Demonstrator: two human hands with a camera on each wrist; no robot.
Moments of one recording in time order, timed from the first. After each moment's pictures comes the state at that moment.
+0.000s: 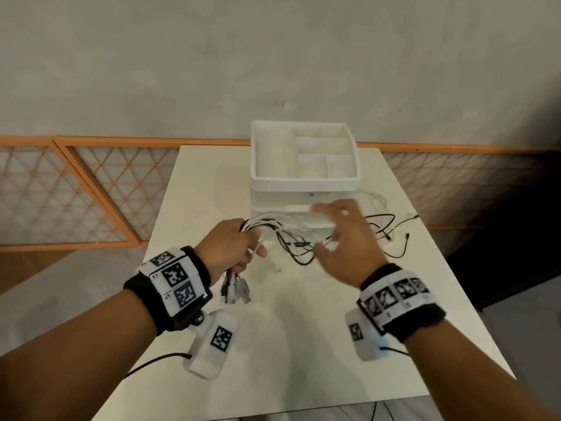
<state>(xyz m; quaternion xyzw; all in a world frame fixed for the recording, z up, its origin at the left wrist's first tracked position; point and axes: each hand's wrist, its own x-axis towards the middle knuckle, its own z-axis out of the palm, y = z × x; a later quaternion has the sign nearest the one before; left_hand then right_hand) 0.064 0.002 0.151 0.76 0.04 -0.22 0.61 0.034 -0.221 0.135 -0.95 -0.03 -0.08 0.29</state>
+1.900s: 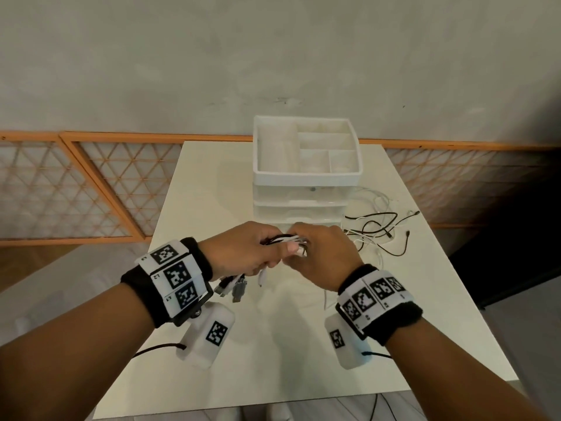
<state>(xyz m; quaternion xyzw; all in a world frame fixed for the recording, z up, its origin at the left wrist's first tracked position) 0.045 -0.004 0.174 0.79 -0.18 -0.32 0.49 0.024 -0.187 0.131 -0.96 -0.09 -0.01 0.26</state>
